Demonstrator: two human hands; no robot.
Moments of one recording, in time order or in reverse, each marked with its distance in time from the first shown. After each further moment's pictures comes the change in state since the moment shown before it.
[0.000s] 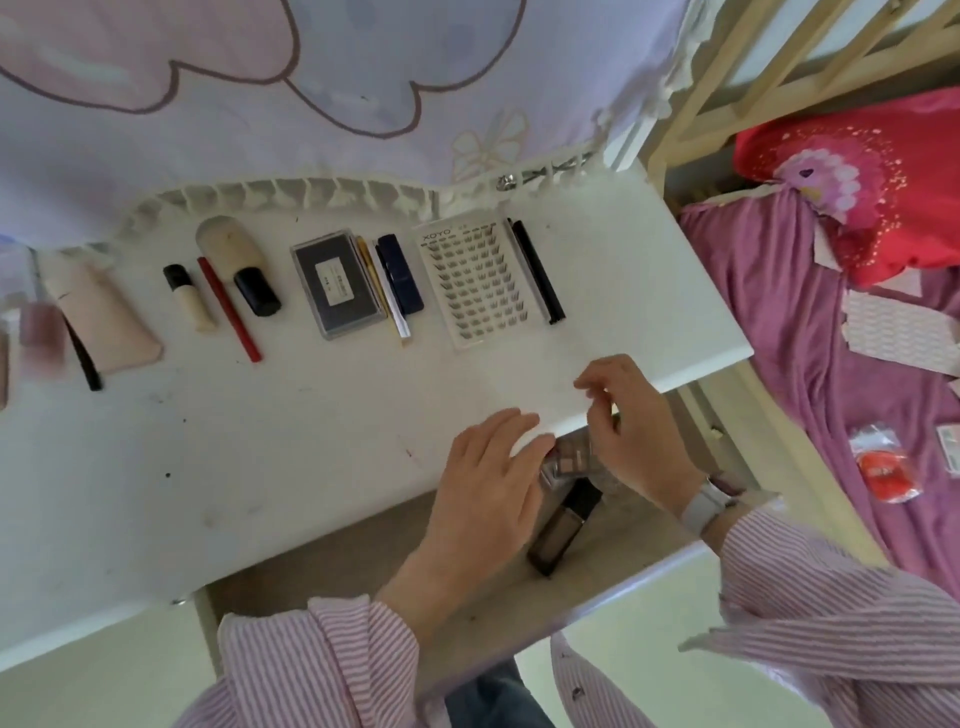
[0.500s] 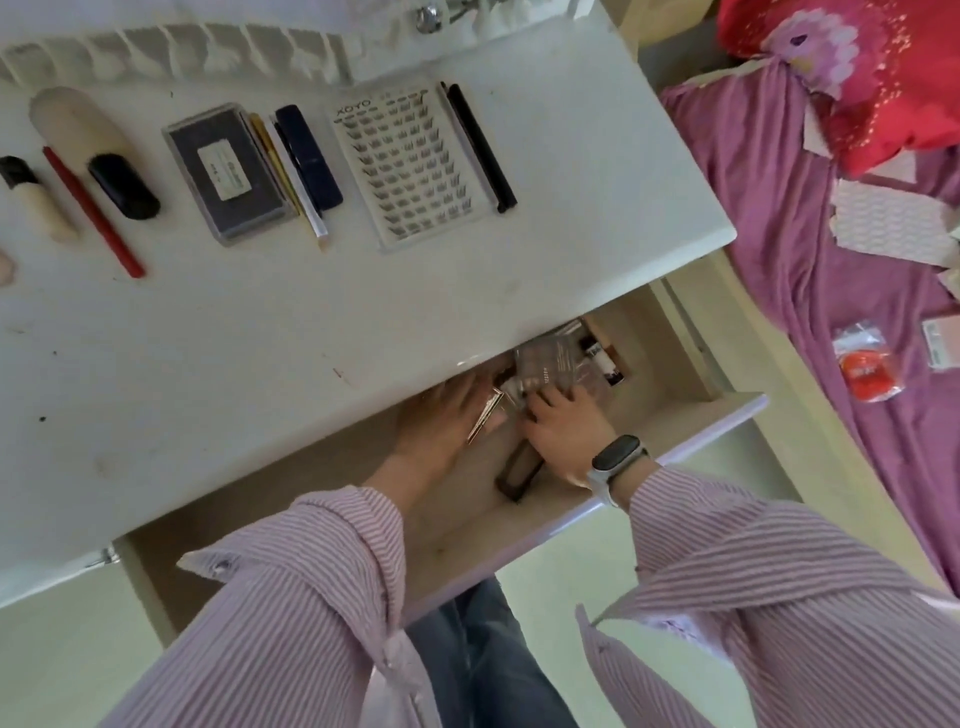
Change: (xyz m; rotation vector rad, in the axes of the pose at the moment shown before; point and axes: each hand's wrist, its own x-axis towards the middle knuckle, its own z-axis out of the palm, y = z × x) left_hand -0.035 -0.054 0.093 0.381 -0.532 0.025; right_hand -0.081 0.048 0.069 -0.833 -0.773 -0.123
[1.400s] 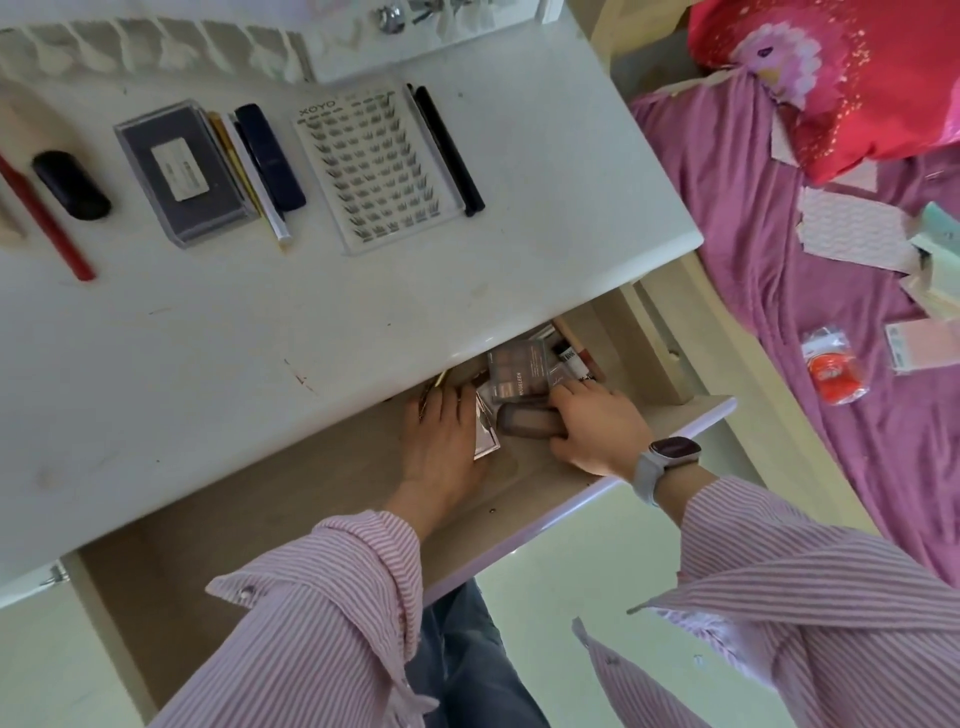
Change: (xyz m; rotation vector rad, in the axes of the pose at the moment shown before) left_hand 0.004 0.044 0.017 0.023 -0.025 -0.220; right_hand -0.025 0.042 -0.007 0.362 -0.097 0.278
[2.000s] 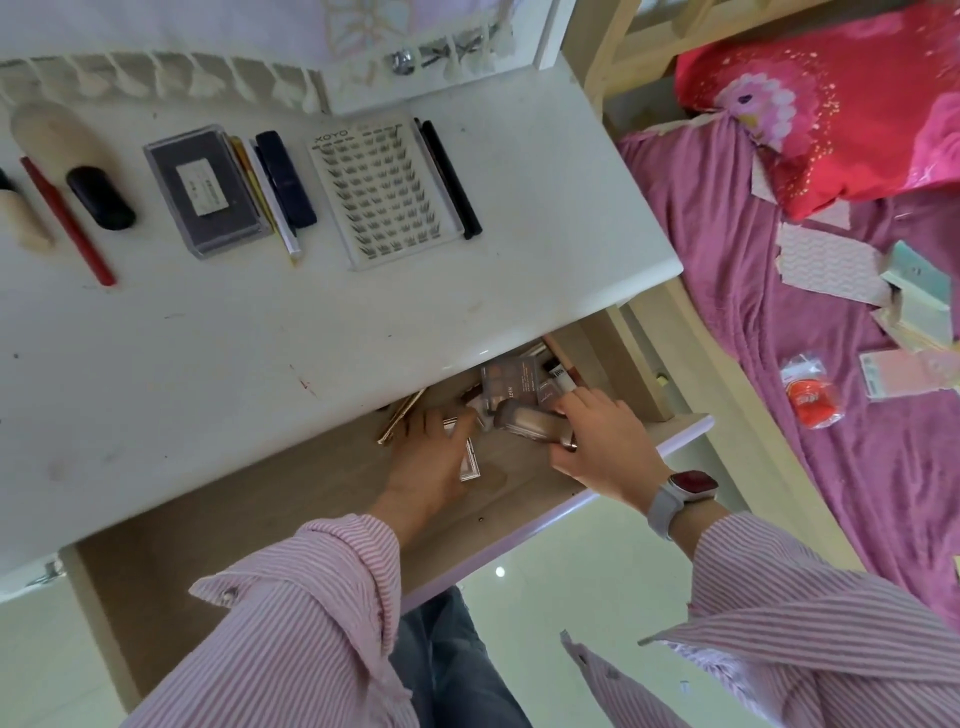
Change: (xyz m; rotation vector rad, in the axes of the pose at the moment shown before) left_hand -0.004 -0.002 -0.012 -0.236 -0.202 -0.023; right_hand -0.027 0.008 -0.010 0.111 0.235 -0.038
